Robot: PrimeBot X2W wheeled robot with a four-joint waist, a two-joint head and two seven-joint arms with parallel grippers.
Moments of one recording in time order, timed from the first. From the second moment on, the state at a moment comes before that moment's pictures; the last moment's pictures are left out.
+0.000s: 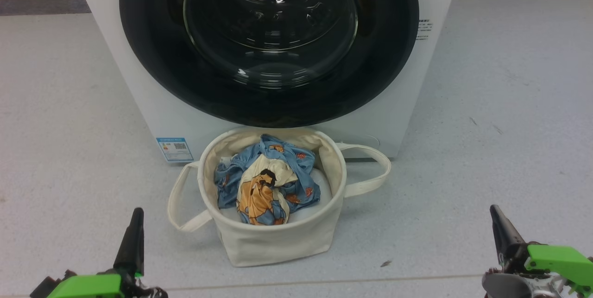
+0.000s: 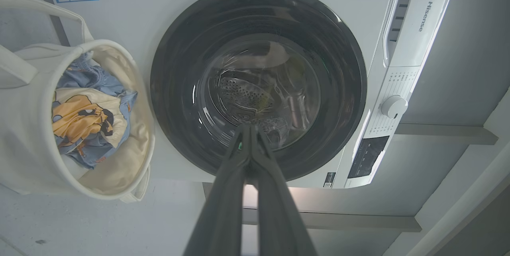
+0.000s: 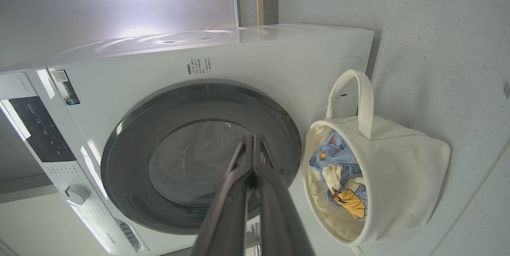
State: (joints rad) left arm -0.06 0.04 0.08 0.27 -1.62 -0.12 0.10; right arm -0.06 -0.05 -0.13 0.28 1.61 0.13 0.11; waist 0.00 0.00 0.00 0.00
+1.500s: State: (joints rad) left arm -0.04 0.04 0.08 0.33 -1.56 -0.12 0.01; right arm -0.07 -0.04 -0.18 0.28 1.48 0.13 0.02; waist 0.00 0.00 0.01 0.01
